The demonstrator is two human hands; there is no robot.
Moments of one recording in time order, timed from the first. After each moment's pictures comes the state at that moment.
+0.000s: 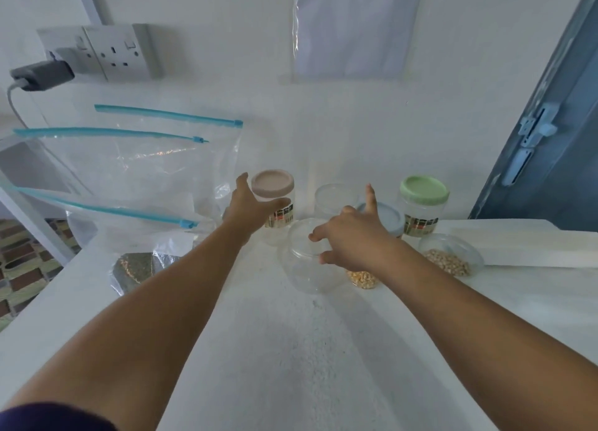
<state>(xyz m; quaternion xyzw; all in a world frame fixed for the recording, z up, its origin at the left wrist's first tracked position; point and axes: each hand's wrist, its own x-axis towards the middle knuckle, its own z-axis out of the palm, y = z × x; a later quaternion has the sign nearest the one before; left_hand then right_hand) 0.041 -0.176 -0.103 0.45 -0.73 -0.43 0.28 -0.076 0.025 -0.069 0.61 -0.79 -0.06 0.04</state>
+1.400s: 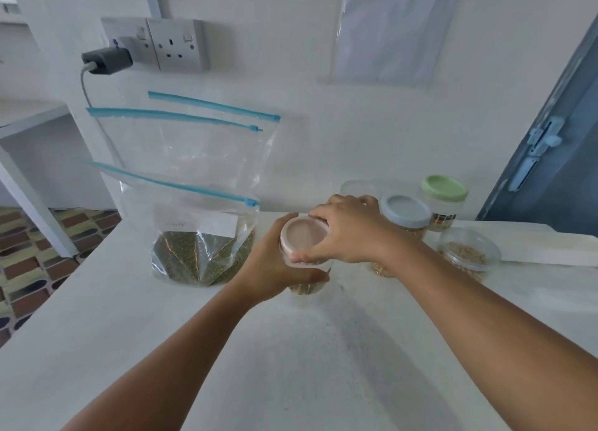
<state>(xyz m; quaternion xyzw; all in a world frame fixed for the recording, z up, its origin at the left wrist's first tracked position) 0.164 -0.087 -0.134 0.21 -0.80 -0.49 0.26 0.023 0.026 -0.031 0.59 -0.80 0.06 -0.01</state>
